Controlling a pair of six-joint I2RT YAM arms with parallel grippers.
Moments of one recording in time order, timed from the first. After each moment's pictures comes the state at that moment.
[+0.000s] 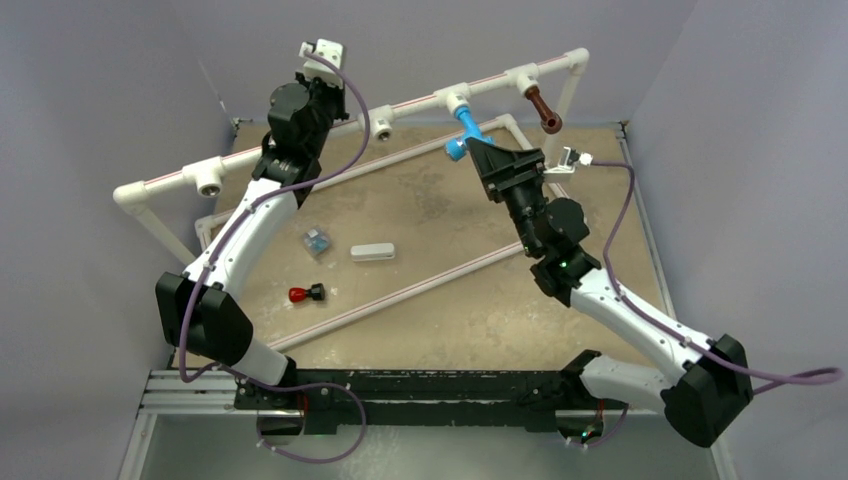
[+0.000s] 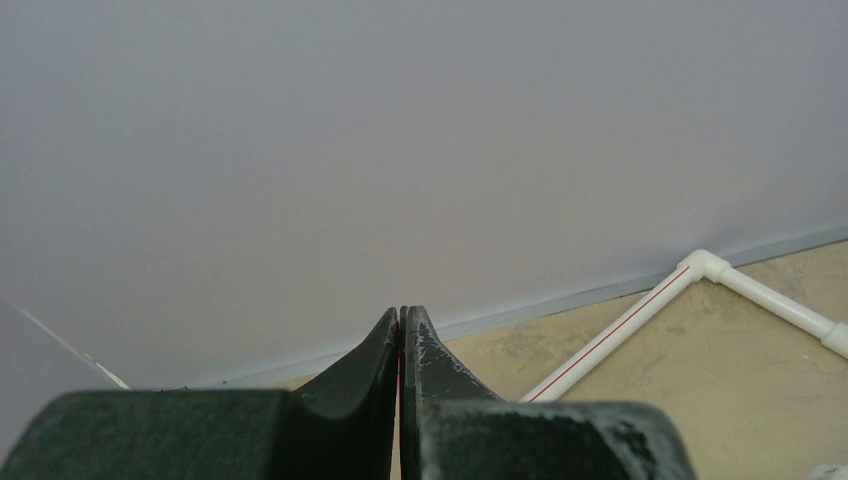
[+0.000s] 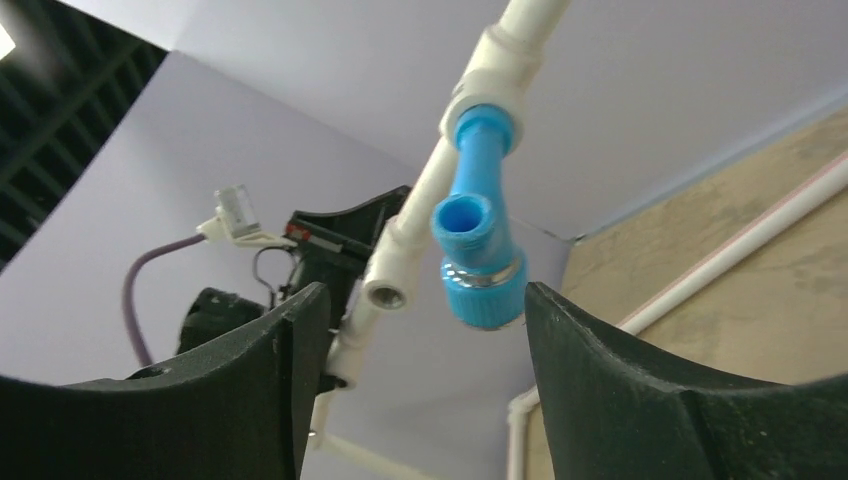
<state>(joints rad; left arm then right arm) -0.32 1.53 1.46 0.17 -0.11 0.16 0.63 1.07 0.81 0.55 0.26 1.15</state>
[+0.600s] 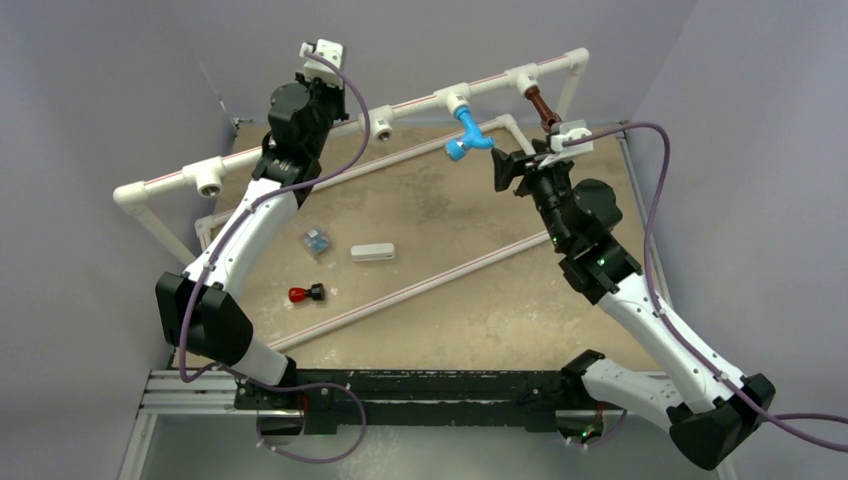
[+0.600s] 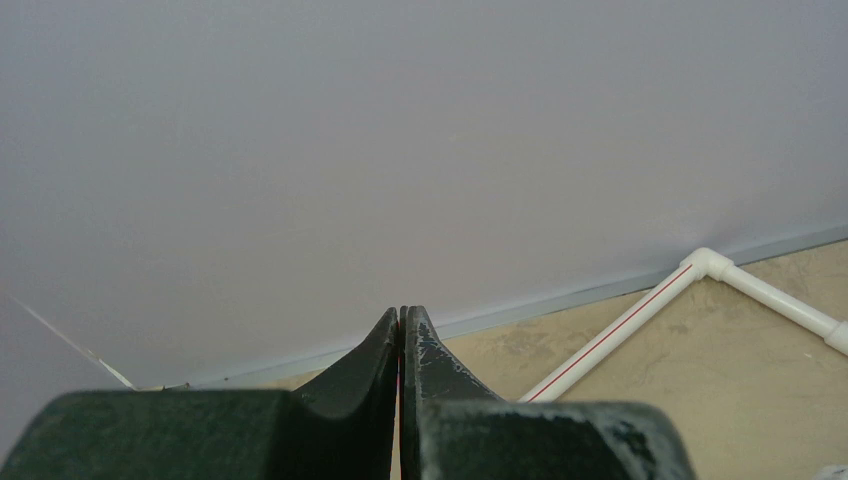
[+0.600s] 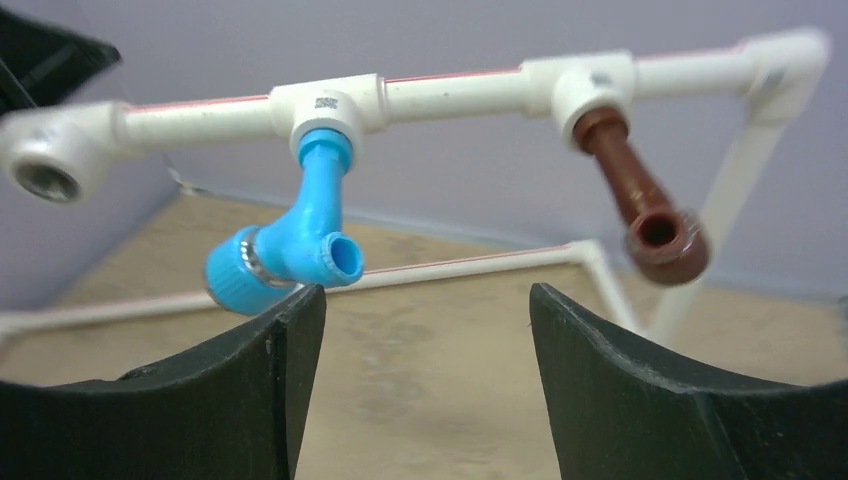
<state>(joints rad) -0.32 1.53 1.46 0.16 -0.12 0.16 0.57 0.99 0.99 0.14 0.26 0.13</state>
